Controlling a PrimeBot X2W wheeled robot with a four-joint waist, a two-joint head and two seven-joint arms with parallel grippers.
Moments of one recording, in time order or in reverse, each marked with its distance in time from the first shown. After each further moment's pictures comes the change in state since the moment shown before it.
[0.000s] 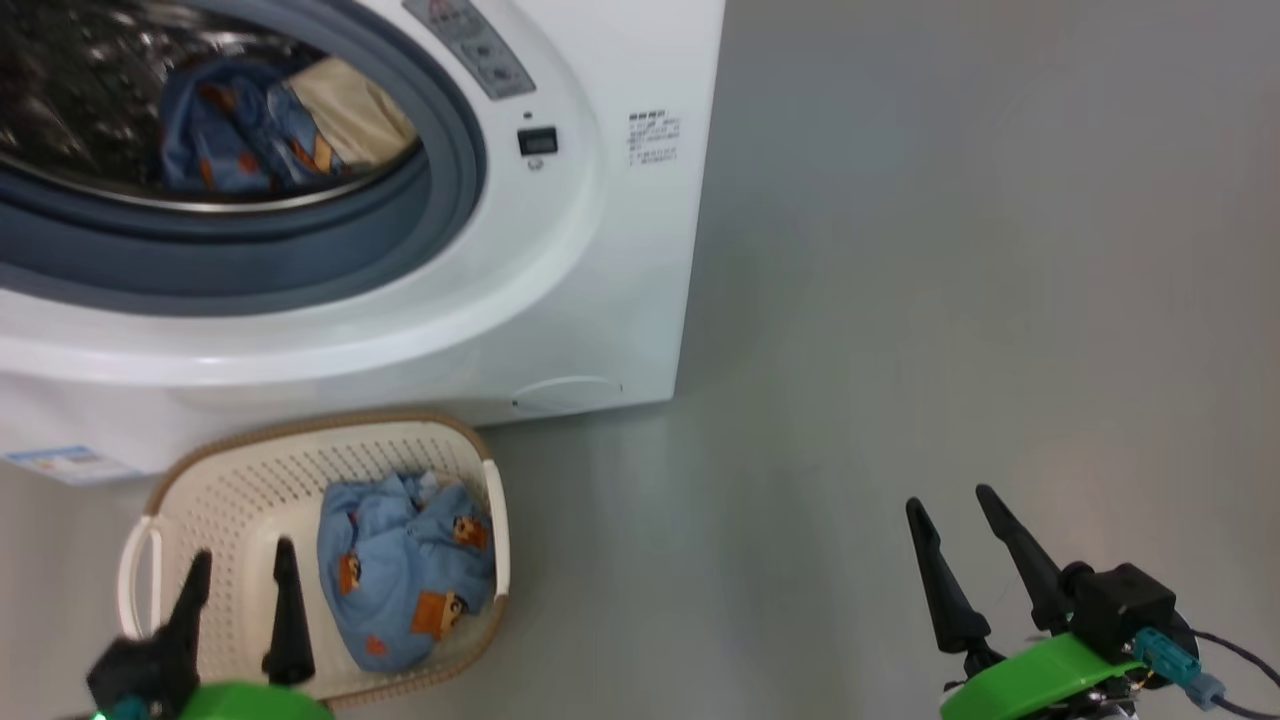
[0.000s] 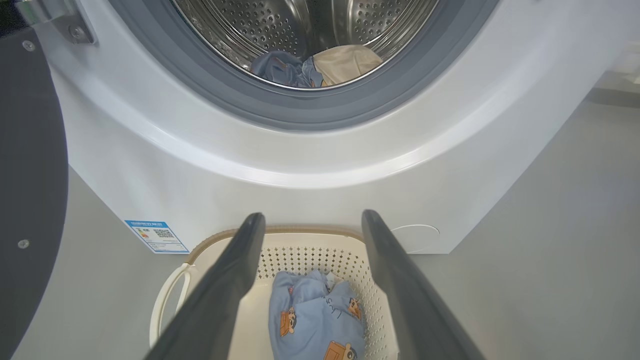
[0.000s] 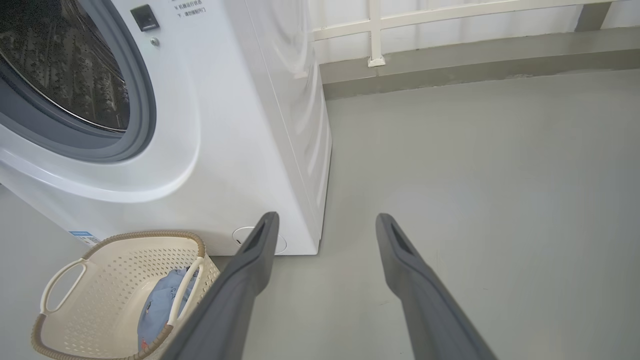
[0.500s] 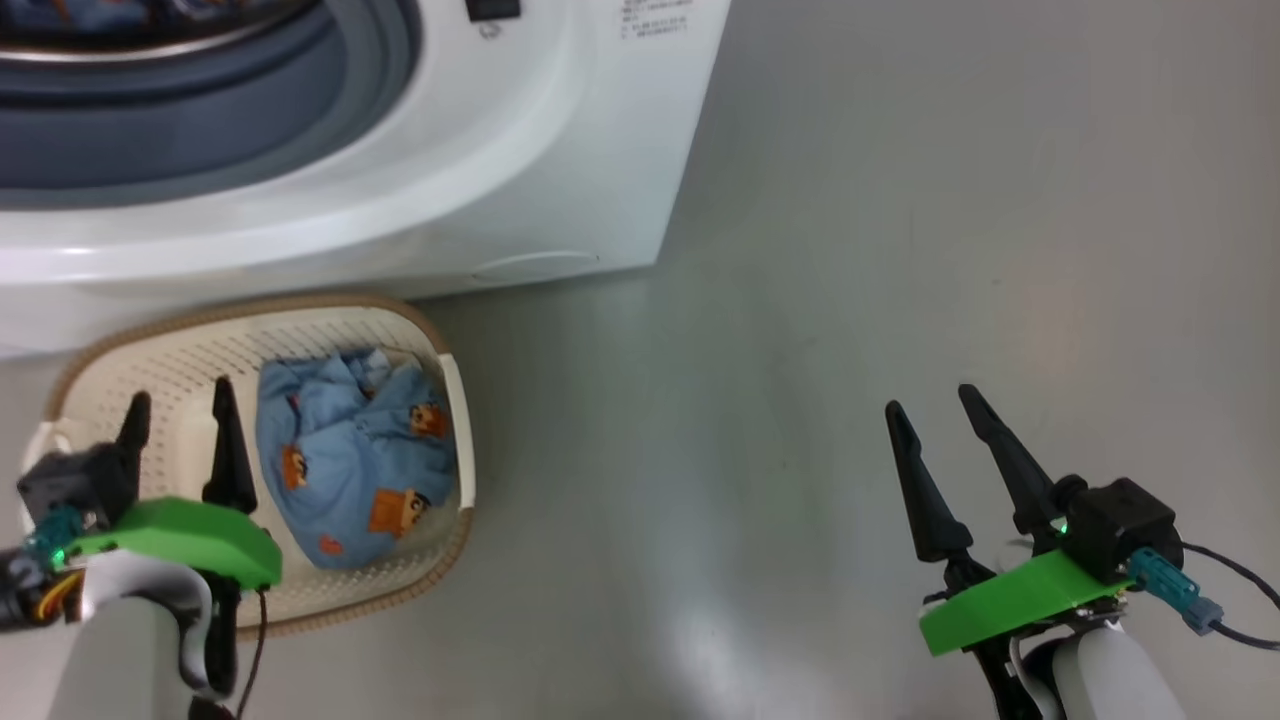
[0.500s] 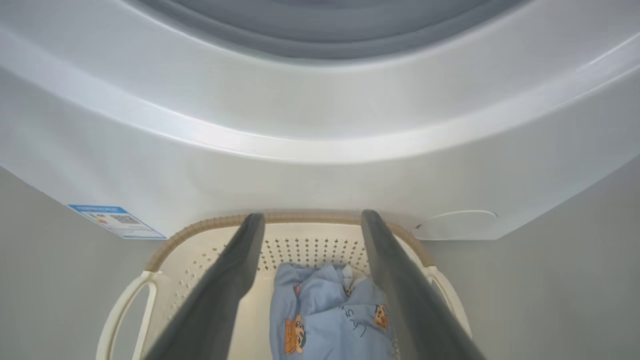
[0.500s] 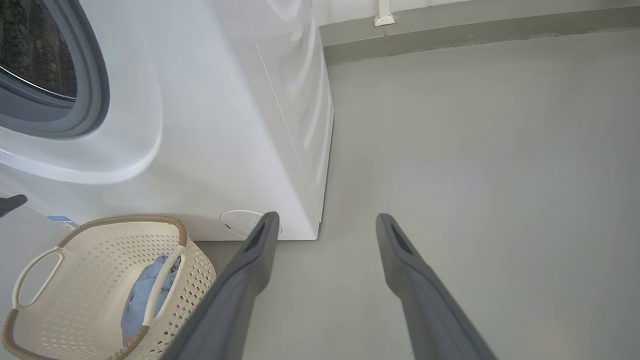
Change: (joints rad) left arm -0.397 0.059 0.032 0.323 -0.003 -0.042 0.000; right arm -0.134 0.009 0.020 -0.029 -0.002 0.000 -0.001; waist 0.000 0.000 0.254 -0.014
